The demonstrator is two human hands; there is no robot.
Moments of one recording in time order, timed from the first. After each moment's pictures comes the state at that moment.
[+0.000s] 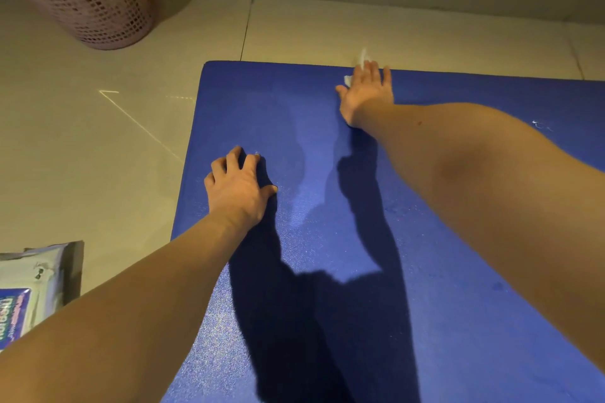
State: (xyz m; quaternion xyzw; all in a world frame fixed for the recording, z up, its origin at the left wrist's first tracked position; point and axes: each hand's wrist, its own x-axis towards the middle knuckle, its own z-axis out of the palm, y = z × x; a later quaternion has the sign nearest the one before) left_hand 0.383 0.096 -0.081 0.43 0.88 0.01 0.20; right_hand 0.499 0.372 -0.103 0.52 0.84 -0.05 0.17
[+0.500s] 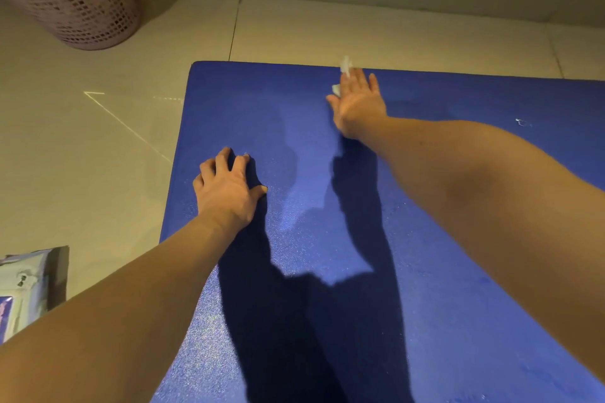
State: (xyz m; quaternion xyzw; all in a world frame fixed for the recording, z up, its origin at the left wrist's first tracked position) left_hand 0.384 0.095 -0.082 0.43 0.88 0.01 0.20; right_hand 0.520 0.364 -0.109 0.47 0.87 -0.07 0.14
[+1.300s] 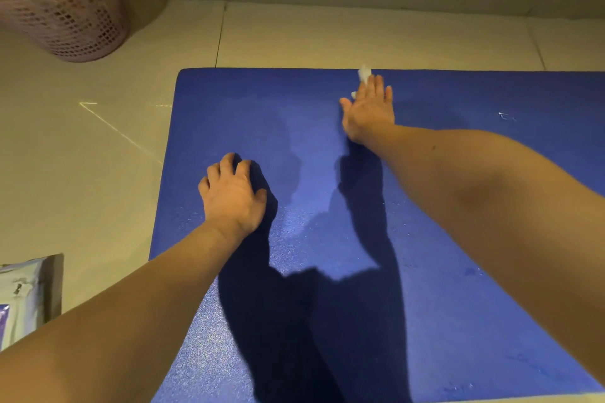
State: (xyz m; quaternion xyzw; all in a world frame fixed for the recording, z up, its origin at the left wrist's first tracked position) left_hand 0.416 0.101 -0.072 0.46 0.87 0.02 0.17; right_hand 0.566 0.361 -0.107 0.56 0.82 -0.10 0.11
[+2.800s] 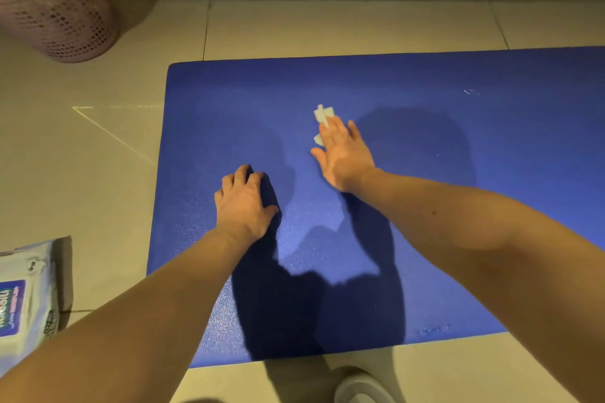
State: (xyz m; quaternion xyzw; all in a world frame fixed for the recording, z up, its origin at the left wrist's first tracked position) left_hand 0.462 0.060 -0.070 0.49 0.84 0.01 0.23; right_hand 0.626 0.236 -0.118 0.42 0.90 -0.13 0.06
